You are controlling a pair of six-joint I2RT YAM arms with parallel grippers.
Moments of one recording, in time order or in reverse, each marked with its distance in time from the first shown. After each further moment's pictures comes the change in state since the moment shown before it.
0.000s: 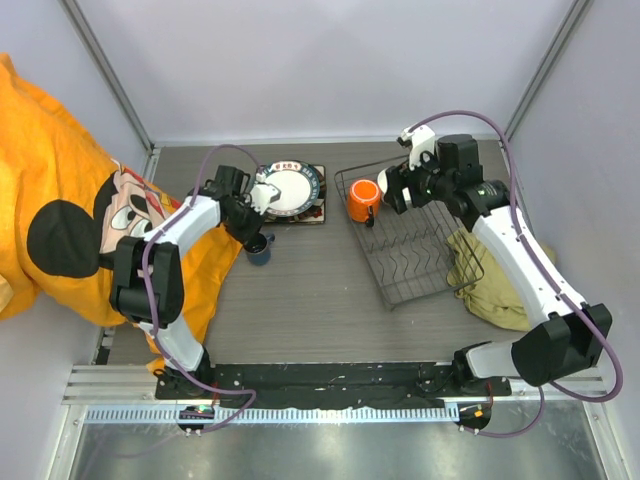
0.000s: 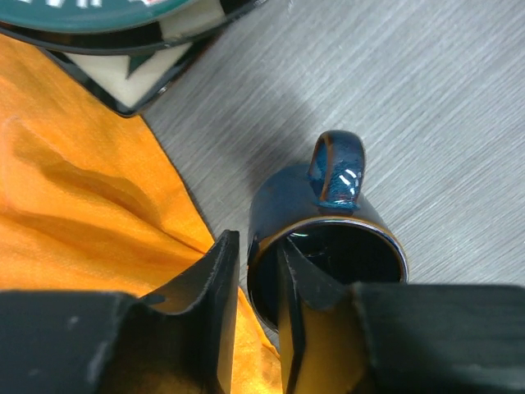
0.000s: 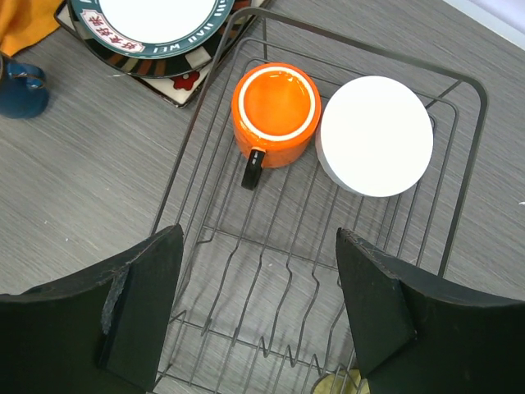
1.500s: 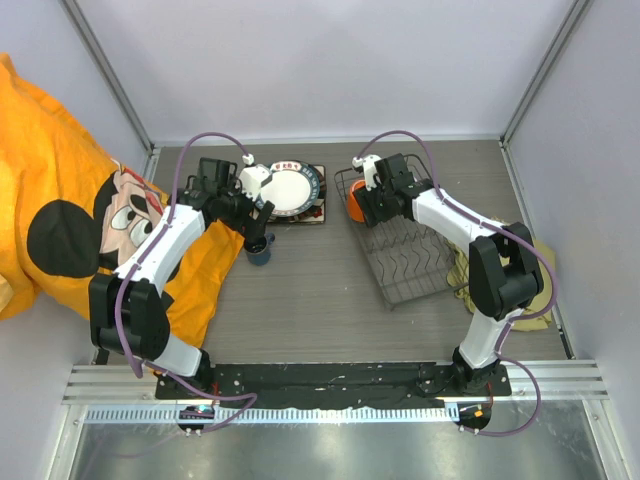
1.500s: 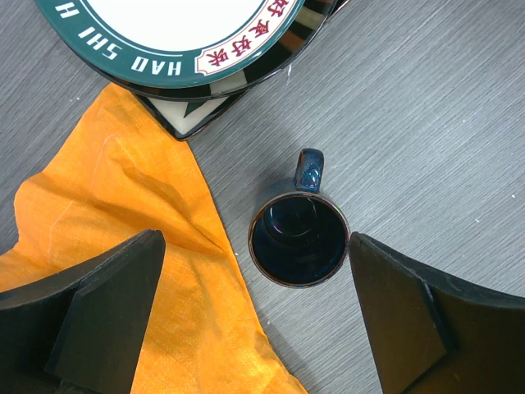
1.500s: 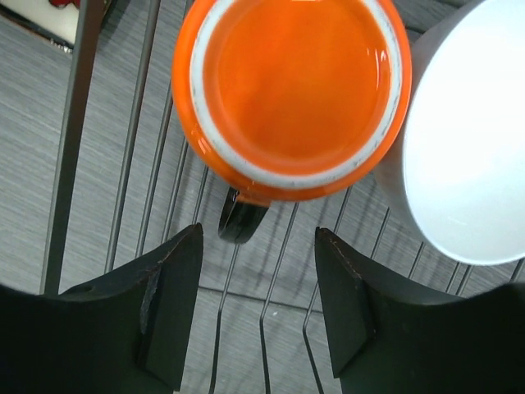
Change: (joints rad) left arm 0.000 -0.221 -0.019 0.038 0.033 -0.080; right arm 0.132 0.436 -0.016 0.147 0.232 0.035
